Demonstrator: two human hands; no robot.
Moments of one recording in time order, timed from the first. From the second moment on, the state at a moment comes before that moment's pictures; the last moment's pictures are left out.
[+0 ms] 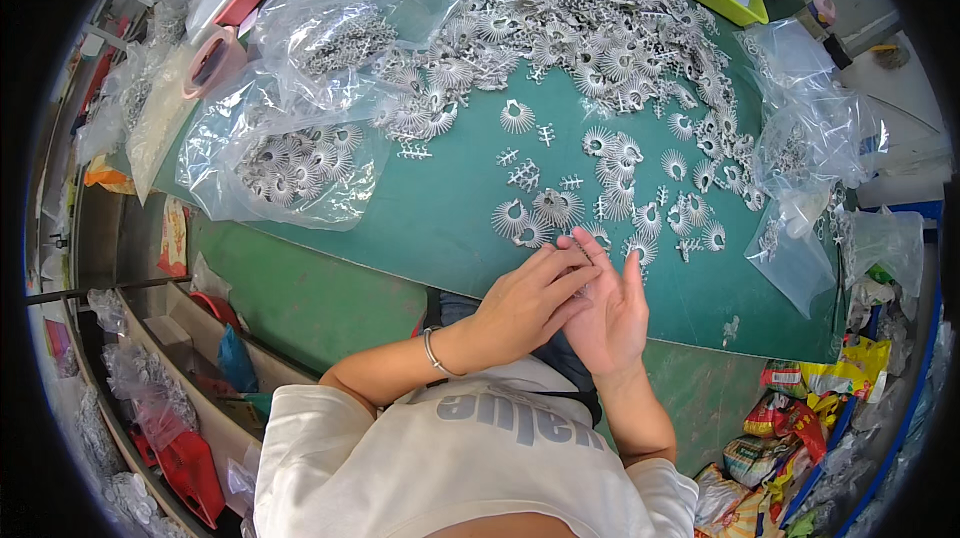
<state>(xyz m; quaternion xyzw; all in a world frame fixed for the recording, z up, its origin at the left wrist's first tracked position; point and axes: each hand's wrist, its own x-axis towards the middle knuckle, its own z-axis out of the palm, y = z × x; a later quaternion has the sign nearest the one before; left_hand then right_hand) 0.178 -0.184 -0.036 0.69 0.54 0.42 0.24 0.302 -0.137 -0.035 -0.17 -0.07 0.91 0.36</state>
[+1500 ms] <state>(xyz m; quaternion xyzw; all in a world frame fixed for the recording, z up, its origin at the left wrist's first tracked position) 0.111 -0.163 -0.065 0.01 0.36 0.63 0.69 0.282 -0.087 -0.035 -0.38 -0.72 0.50 0.30</state>
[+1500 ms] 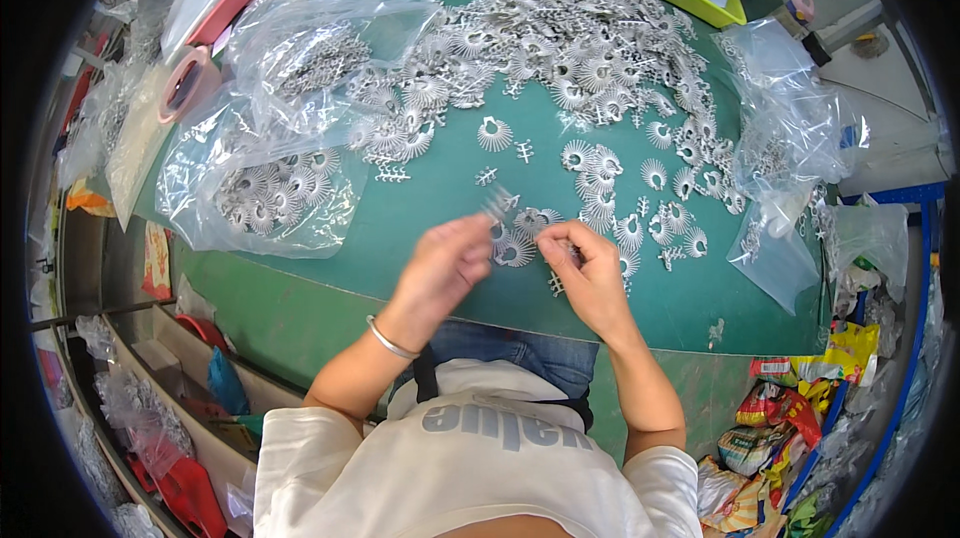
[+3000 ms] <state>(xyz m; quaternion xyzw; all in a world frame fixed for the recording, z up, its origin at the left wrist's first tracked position) 0.180 -0.148 -0.021 0.24 0.39 0.44 0.78 0.367 -0.105 -0.011 -0.32 -0.70 0.53 0.37</state>
